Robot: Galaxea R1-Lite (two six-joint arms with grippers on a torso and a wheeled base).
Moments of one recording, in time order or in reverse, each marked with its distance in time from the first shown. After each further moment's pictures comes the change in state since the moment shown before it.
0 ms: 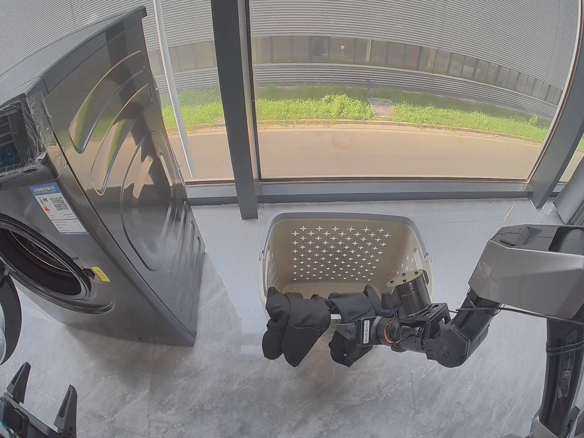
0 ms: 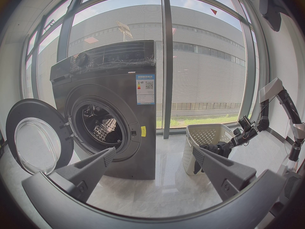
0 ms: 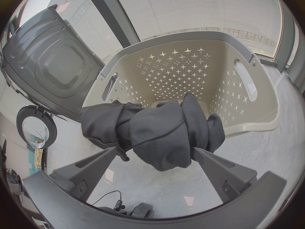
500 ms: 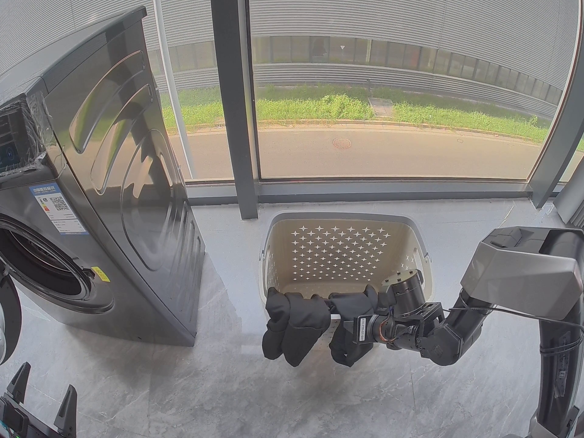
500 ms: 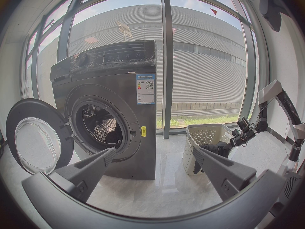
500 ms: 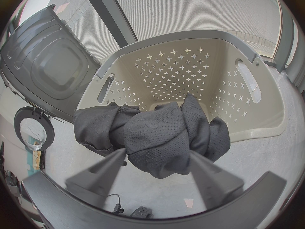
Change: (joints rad) left arm 0.000 0.000 0.000 0.000 0.001 -0.001; right arm -0.003 0.040 -0.047 -0.001 -0.011 0.001
